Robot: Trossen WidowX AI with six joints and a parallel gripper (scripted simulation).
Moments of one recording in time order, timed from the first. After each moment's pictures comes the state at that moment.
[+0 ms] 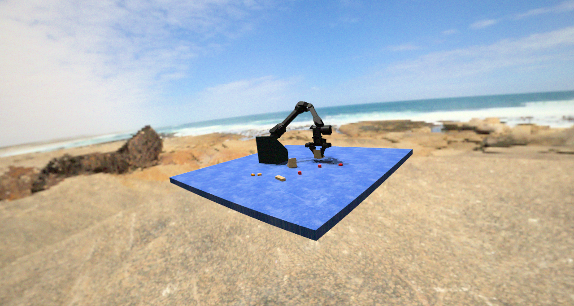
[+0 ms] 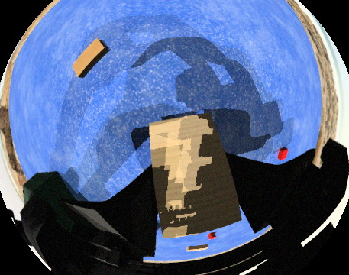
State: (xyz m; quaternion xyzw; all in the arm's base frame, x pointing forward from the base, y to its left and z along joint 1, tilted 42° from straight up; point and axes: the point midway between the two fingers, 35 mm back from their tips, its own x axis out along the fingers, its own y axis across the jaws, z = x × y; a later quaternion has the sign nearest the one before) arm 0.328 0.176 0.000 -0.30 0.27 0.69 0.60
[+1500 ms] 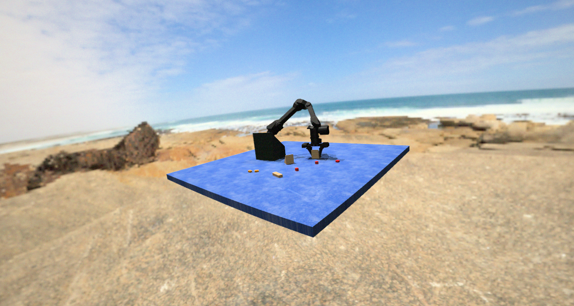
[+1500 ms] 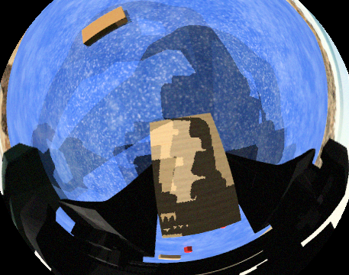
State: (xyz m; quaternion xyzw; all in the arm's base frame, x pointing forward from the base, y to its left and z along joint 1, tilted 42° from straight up) arm 0.325 0.194 -0.018 -0.37 0.18 0.71 0.56
